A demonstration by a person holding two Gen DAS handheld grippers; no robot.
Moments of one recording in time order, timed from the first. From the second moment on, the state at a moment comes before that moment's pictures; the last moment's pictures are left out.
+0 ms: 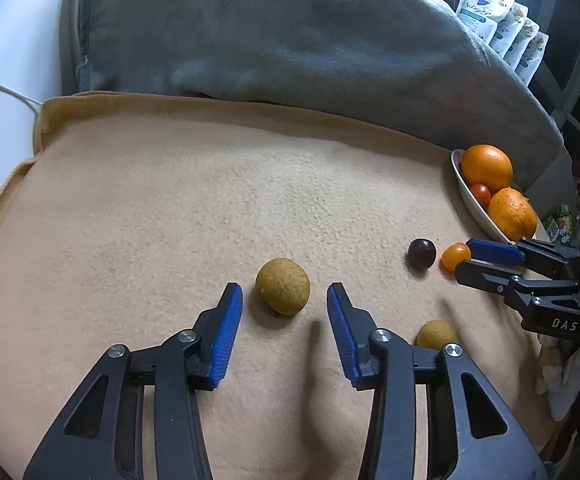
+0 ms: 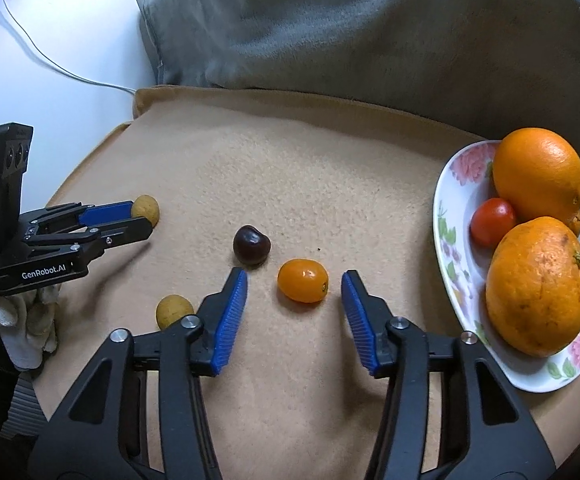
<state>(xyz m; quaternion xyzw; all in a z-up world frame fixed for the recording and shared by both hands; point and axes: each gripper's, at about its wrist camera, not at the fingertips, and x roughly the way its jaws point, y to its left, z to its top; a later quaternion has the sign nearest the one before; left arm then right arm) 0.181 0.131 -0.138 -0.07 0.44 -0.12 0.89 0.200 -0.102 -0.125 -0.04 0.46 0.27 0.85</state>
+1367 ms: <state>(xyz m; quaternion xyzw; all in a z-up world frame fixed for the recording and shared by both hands) 0.166 0.105 -0.098 -0.05 0.40 -0.14 0.90 0.175 -0.131 -0.084 -0.02 0.41 0.26 0.87</state>
